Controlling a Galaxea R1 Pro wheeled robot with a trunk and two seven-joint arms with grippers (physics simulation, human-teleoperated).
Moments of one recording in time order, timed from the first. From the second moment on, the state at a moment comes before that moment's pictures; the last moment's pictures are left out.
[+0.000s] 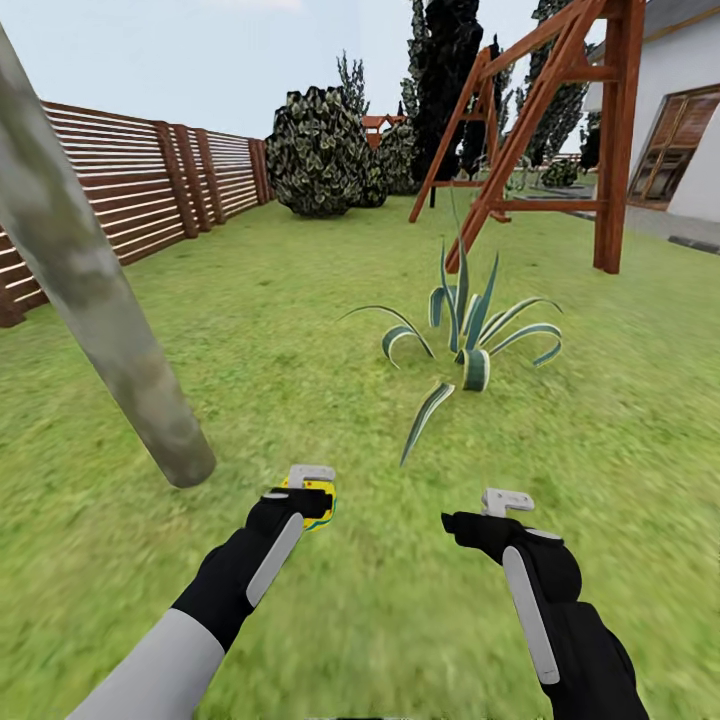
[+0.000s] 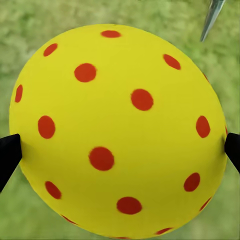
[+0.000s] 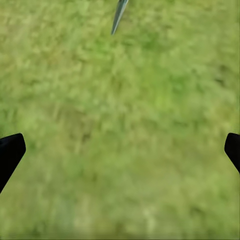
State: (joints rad) left arm -0.65 -0.08 -0.39 -1.03 0.38 0.66 0.40; right arm -0.33 0.09 -0.01 -1.58 -0.14 0.94 -0.13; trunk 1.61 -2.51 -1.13
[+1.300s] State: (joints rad) left arm -0.64 -0.08 -0.38 -1.13 0.38 0.64 0.40; right arm -0.33 0.09 -0.01 -1.58 -0.14 0.94 -0.13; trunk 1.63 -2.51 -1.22
